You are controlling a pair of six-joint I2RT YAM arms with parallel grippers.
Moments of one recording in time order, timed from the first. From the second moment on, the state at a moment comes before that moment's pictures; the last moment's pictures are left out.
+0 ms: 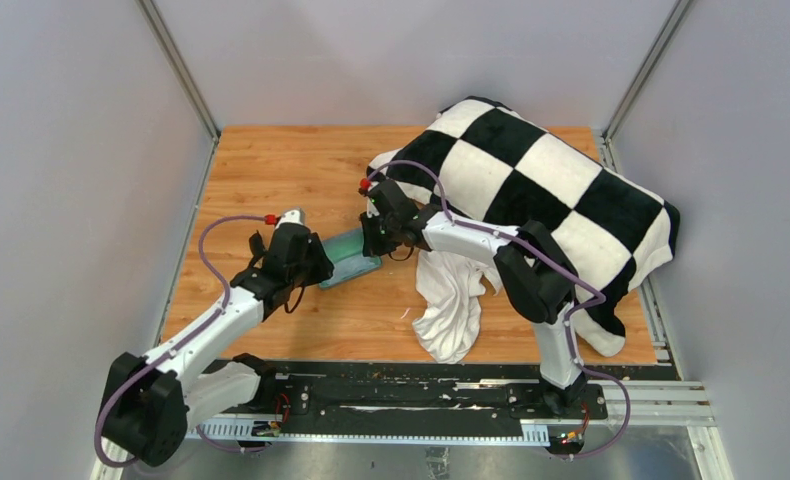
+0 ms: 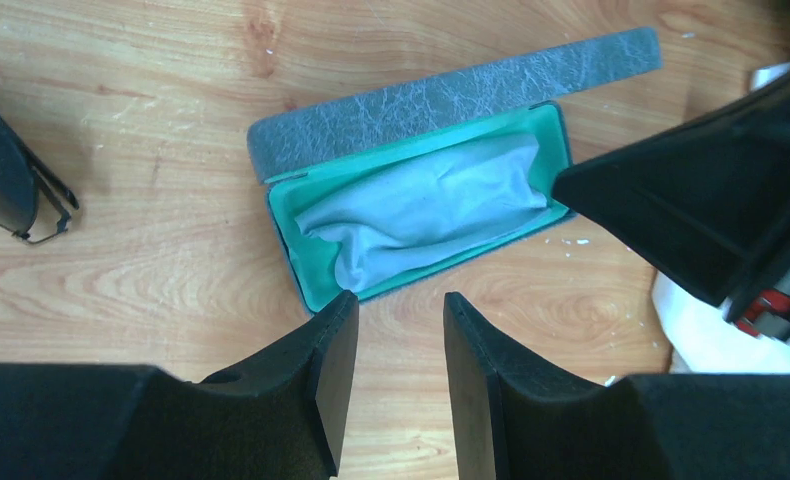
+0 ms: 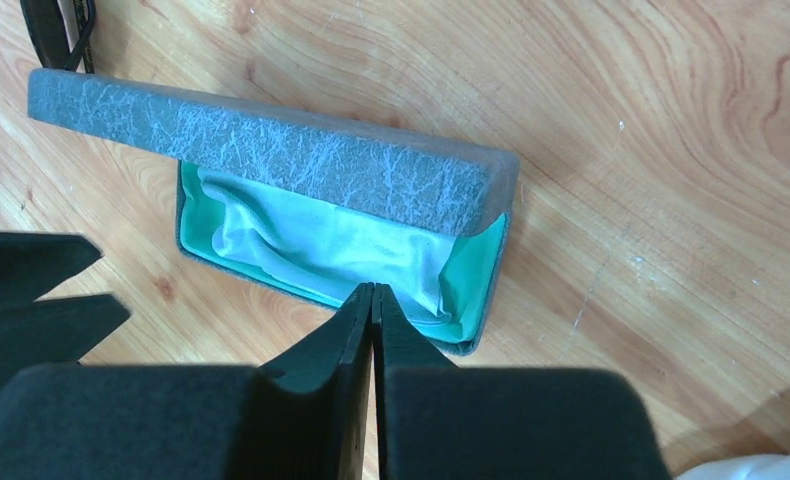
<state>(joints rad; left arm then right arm) -0.42 1.06 0.58 -0.26 -0.15 -0.61 0.81 2.02 1.49 -0.26 -0.19 0.38</state>
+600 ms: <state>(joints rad) -0.42 0.97 0.53 -0.29 -0.13 -0.67 0.82 2.12 1.50 -0.24 -0.16 0.38</state>
